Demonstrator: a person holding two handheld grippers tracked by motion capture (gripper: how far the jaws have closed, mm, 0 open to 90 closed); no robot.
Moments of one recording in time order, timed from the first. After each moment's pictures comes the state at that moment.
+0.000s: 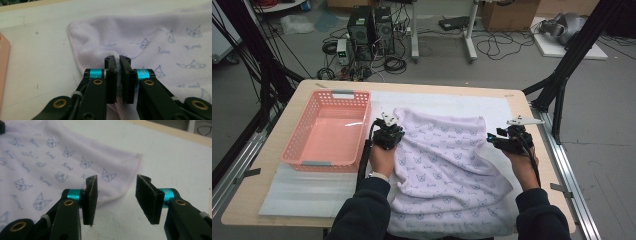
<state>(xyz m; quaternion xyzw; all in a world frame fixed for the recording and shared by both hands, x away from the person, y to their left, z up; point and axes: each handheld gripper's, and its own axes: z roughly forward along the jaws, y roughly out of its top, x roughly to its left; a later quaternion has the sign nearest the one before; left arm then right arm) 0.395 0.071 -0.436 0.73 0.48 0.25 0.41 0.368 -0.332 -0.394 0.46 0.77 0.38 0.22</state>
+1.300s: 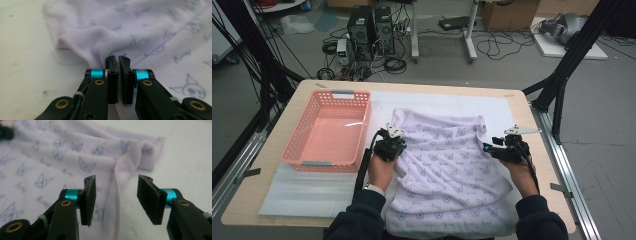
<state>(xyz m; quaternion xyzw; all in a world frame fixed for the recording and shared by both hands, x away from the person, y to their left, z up) 0.371 0.070 -0.443 0.76 0.46 0.25 0.38 0.354 -0.331 -0.416 0.44 0.78 0.40 0.18</state>
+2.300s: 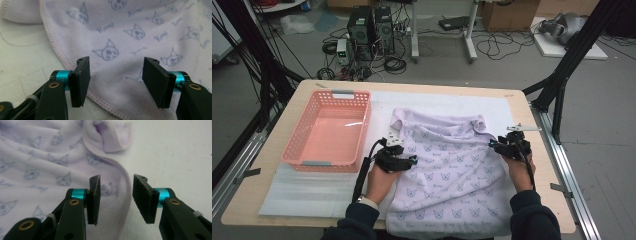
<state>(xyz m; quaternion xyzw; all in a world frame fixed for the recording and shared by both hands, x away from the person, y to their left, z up) 0.336 0.062 -0.451 0.79 0.42 0.15 0.42 0.368 -0.342 -0.426 0.51 0.75 0.37 0.22</state>
